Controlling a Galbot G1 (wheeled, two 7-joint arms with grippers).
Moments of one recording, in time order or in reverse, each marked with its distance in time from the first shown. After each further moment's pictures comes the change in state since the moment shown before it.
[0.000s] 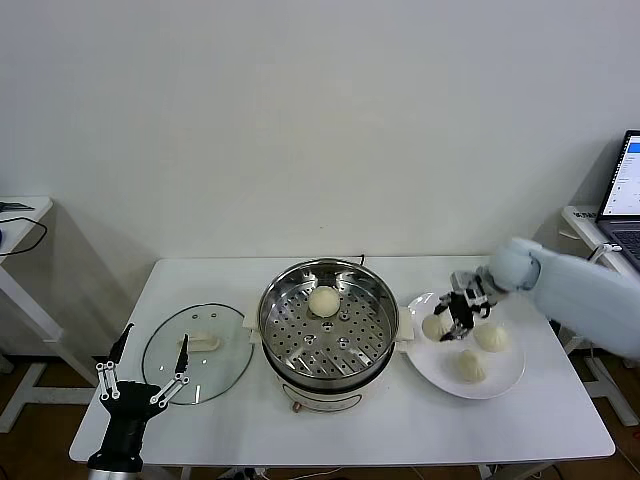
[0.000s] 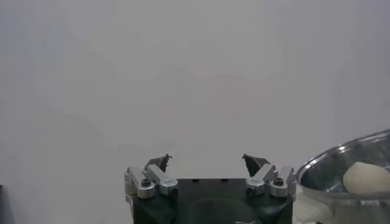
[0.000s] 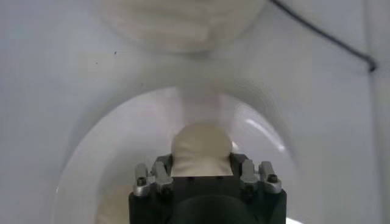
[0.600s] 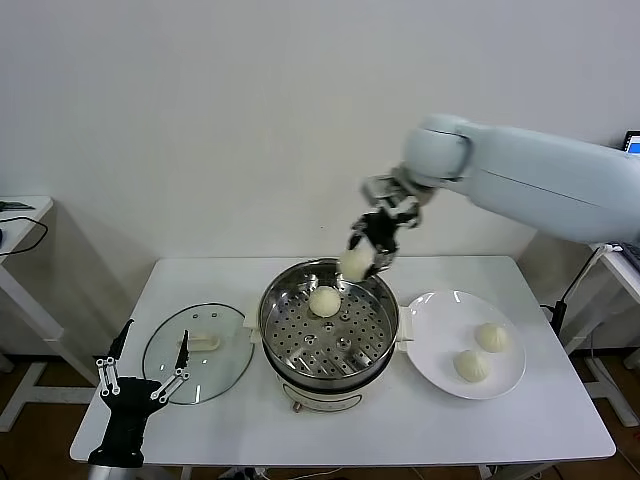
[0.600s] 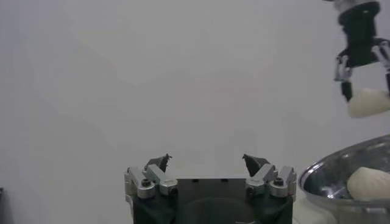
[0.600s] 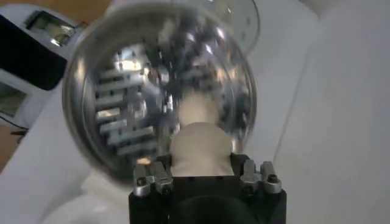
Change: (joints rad) left arm -0.017 -0.006 0.005 0.000 0.000 0.009 -0.007; right arm 0.391 0.425 -0.237 0.143 0.304 -0.139 -0.019
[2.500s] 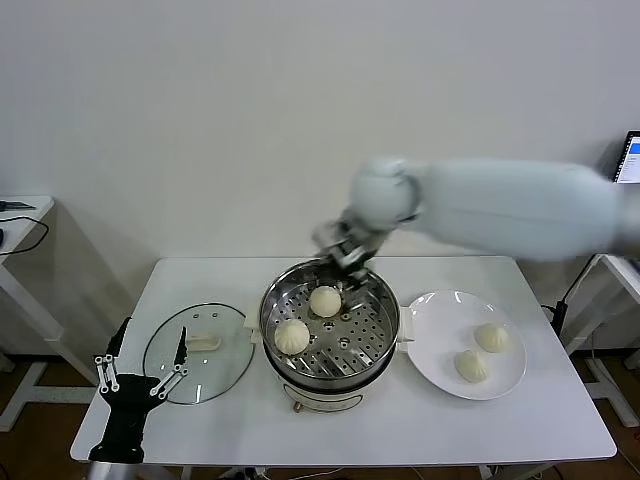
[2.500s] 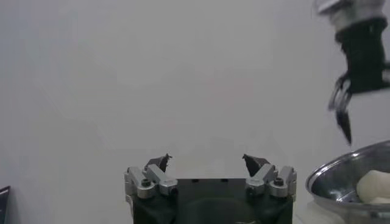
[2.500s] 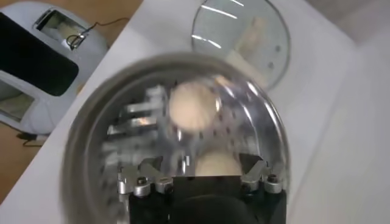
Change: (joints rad) left arm -0.016 0.004 0.005 0.013 -0.001 -0.006 -0.010; right arm 0.006 -0.282 0.027 0.162 -0.122 0.021 -0.012
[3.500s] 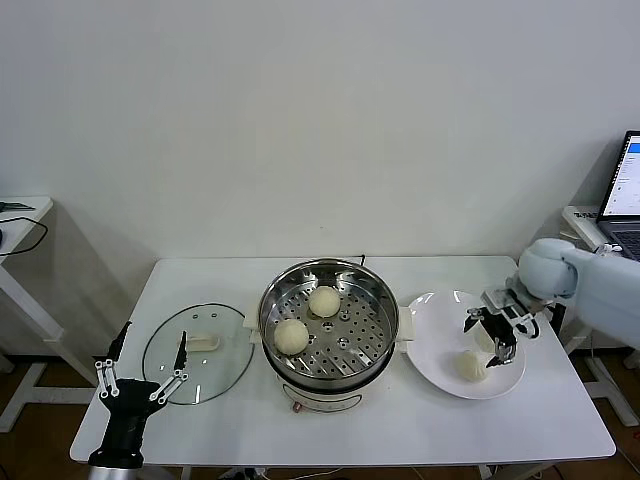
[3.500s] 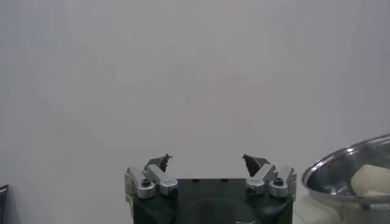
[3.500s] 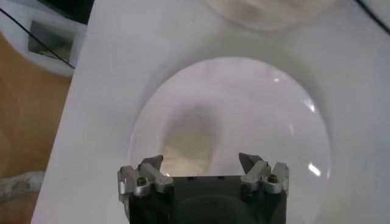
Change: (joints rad) left arm 0.022 -0.006 -0.008 0.002 0.006 -0.005 0.000; right arm -0.444 -0.312 0.062 -0.184 -0.339 0.190 0.058
